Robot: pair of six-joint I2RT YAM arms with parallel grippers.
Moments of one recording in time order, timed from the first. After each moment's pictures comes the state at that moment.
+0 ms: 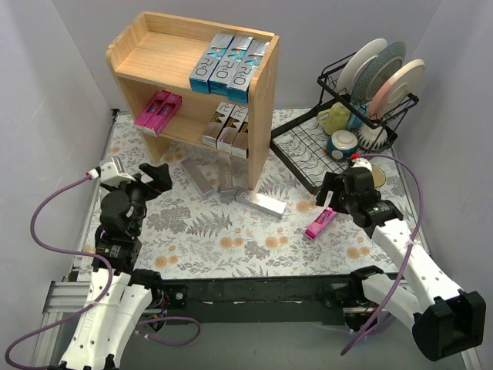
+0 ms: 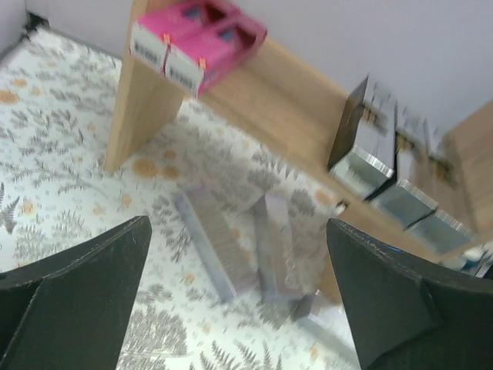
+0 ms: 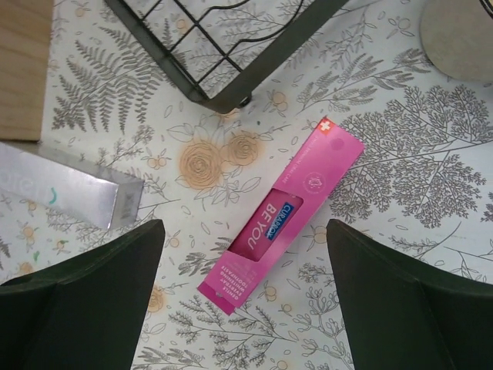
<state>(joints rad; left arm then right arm) -0.16 0.53 0.66 -0.14 -0.21 -0.47 0.35 0.91 0.70 -0.53 0.14 0.47</state>
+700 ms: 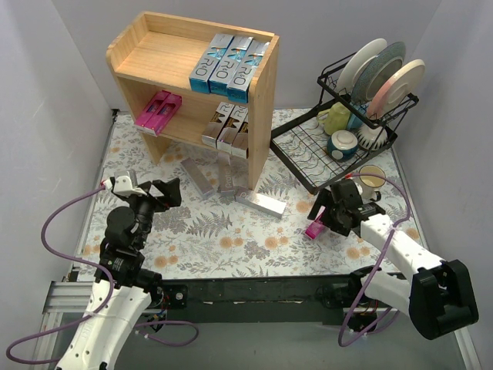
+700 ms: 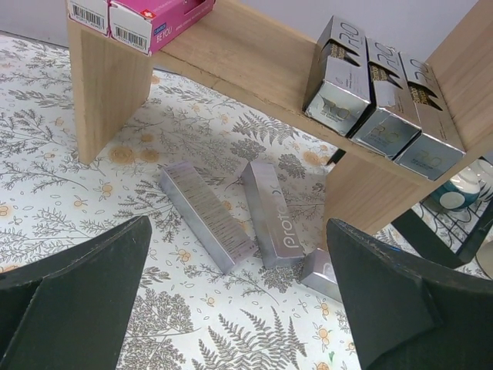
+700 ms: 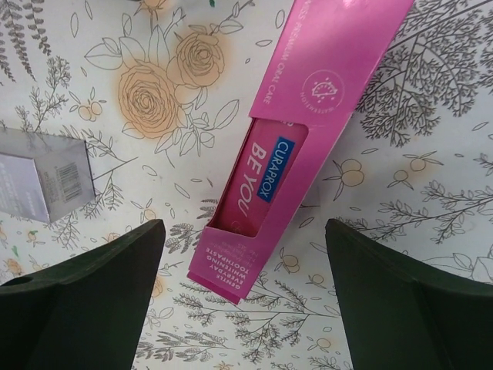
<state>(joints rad) -0.28 0.38 0.51 -0.13 -0.17 -0.35 0.35 1.07 0.56 -0.51 0.06 0.74</state>
